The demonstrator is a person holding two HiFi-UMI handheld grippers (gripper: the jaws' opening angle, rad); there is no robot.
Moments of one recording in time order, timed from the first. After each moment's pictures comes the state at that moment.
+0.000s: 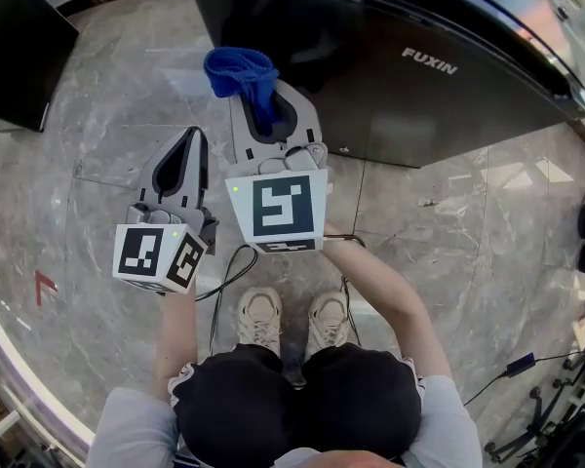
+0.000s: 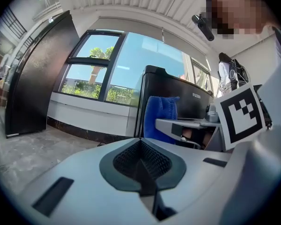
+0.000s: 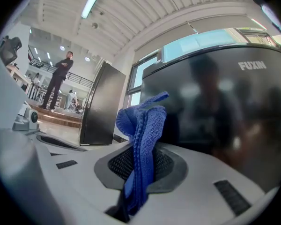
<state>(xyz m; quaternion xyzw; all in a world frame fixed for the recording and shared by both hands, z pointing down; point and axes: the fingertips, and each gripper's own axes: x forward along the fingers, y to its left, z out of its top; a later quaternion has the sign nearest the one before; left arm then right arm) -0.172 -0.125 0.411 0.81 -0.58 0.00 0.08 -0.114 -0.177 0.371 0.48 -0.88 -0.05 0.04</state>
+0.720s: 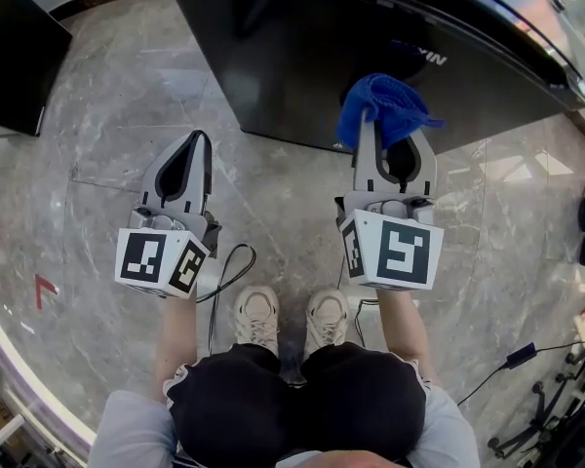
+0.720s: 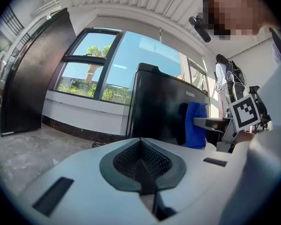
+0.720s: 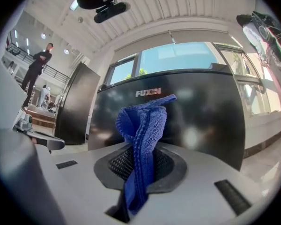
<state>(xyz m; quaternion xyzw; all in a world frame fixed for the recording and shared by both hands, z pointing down) -0.152 -0.121 0.414 0.83 -0.55 0.00 0.09 0.053 -0.150 0.361 0.61 -0.79 -0.04 0.02</state>
